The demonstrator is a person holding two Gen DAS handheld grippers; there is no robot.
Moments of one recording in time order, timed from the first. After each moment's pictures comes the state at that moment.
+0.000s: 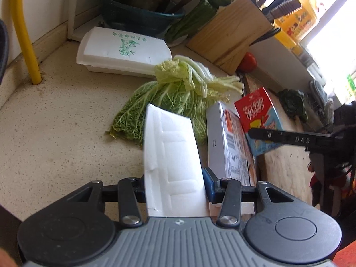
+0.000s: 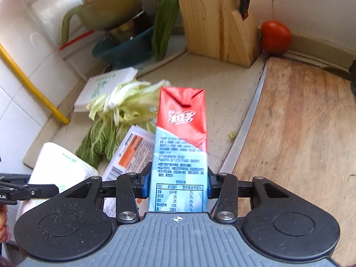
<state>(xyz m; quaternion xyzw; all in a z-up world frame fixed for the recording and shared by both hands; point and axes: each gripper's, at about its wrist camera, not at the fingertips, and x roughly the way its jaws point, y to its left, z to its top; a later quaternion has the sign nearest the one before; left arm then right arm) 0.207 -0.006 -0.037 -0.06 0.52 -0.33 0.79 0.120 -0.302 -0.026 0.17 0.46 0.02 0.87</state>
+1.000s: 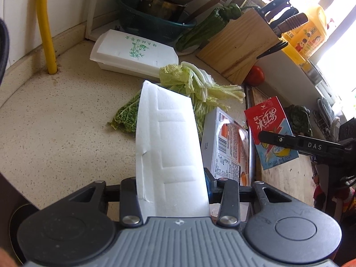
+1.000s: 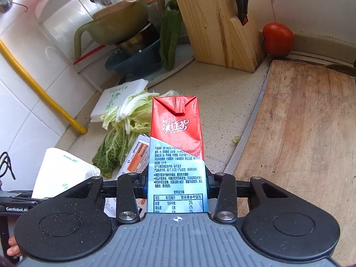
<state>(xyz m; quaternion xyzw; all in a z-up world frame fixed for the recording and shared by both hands) 0.177 -0.011 -0.027 -0.11 0.49 -0.27 0.82 0.106 -0.324 -0.020 0.21 0.42 0.07 0.88</state>
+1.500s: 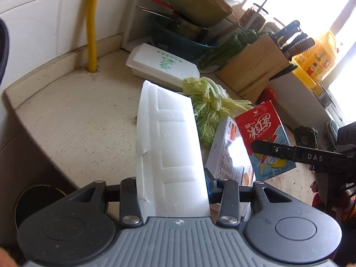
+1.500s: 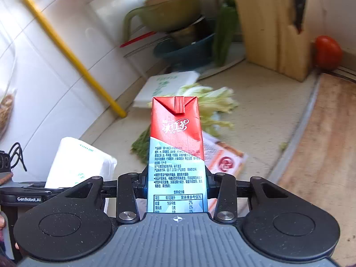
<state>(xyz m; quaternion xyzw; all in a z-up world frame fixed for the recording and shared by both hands) 0.122 0.017 -0.013 -0.15 0.46 -0.19 0.86 0.109 -0.288 -0.006 0.18 0.42 0.19 0.87</state>
